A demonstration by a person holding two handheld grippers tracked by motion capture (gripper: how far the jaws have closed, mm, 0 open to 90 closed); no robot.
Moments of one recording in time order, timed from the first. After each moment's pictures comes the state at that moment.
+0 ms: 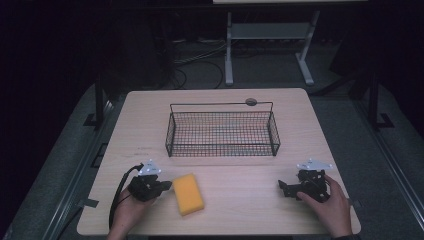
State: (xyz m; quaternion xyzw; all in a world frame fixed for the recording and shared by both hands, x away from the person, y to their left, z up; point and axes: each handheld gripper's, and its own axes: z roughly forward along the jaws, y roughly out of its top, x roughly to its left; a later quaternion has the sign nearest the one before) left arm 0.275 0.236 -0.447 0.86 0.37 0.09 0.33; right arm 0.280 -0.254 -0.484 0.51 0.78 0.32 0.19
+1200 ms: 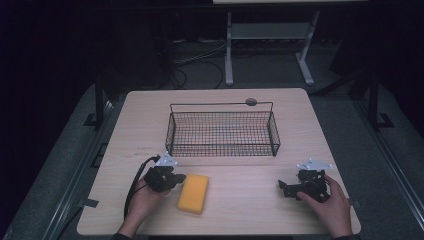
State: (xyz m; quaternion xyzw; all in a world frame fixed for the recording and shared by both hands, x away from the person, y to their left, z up) left arm 0.301 0.197 -0.445 0.87 0.34 0.08 0.33; right arm 0.280 -0.254 -0.484 0.51 0.78 0.32 0.19
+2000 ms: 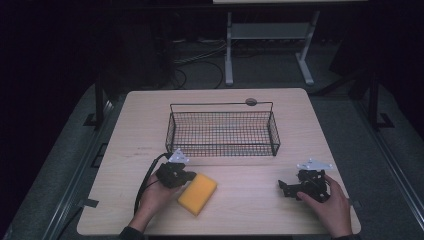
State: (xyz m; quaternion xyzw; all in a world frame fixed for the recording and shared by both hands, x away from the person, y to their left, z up) left arm 0.312 0.167 -0.444 0.88 0.32 0.07 0.34; right arm 0.280 -0.254 -0.484 0.51 0.78 0.32 0.19
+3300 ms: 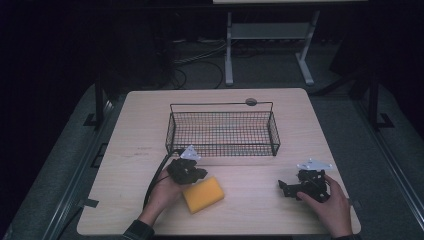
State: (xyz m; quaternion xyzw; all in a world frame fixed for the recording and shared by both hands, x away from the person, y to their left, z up) left arm 0.320 0.143 -0.437 0.89 0.29 0.06 0.34; right arm 0.280 -0.254 -0.484 0.51 0.78 0.32 0.19
